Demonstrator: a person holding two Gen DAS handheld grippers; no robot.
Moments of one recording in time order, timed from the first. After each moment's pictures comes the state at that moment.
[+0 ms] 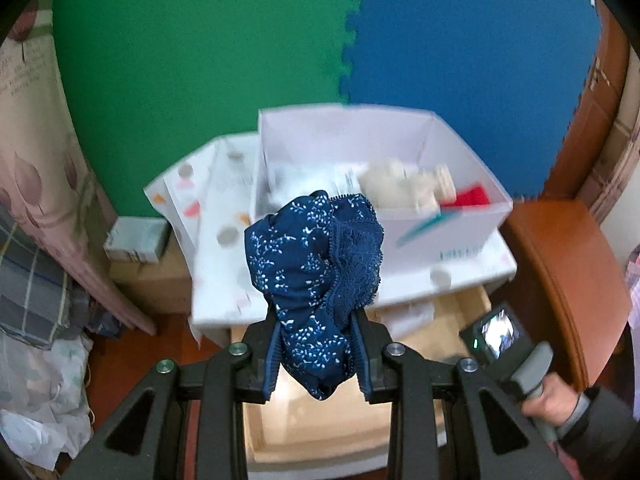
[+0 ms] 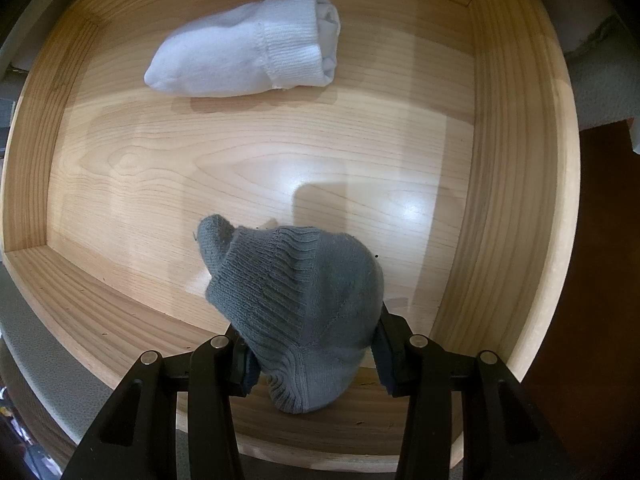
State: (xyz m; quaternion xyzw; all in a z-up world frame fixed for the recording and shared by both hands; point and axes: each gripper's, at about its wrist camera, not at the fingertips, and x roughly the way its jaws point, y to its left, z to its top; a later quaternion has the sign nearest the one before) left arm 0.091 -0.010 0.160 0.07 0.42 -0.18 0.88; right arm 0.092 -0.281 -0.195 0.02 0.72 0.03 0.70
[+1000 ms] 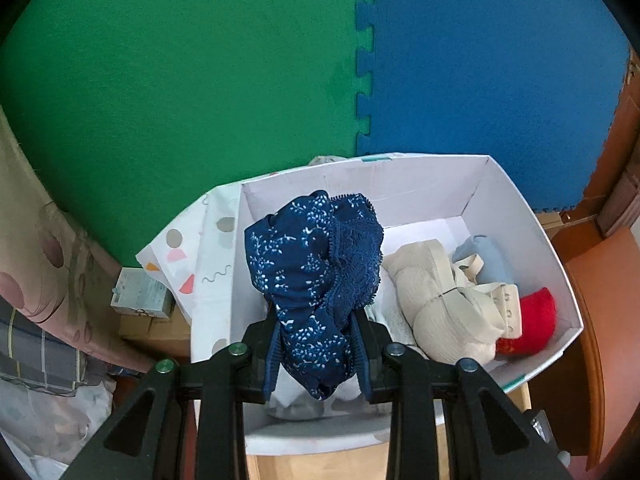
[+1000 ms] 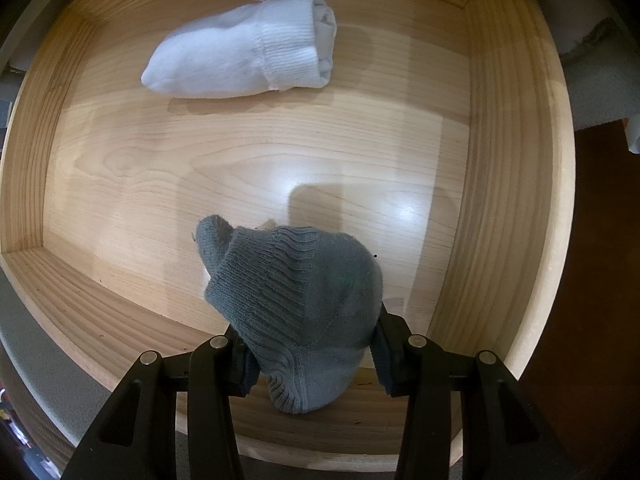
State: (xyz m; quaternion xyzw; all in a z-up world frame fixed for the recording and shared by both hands) left arm 0.241 -0.090 0.157 0.12 0.44 -0.14 0.88; right arm 0.091 -0.276 -0.188 0.02 0.72 0.02 0.70
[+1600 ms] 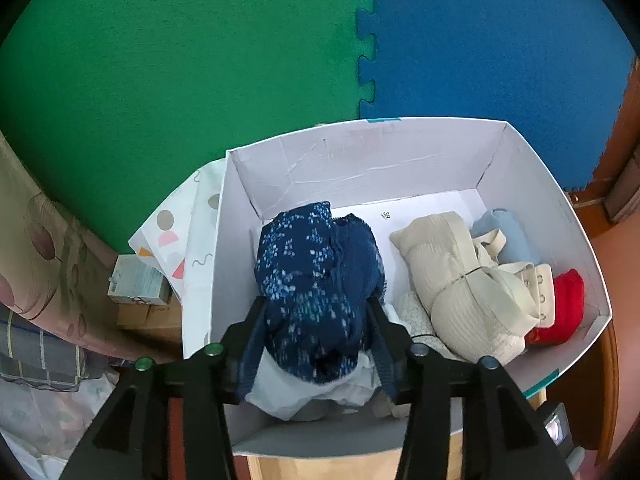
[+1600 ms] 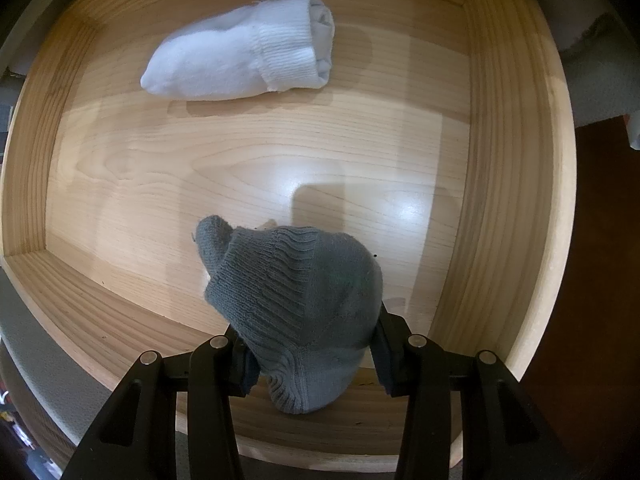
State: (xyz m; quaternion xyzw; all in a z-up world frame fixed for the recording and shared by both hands) left arm 0.250 -0.093 0.131 0.14 0.47 -0.14 0.86; right arm 0.092 -0.286 -0.189 0.03 0.72 0.03 0.70
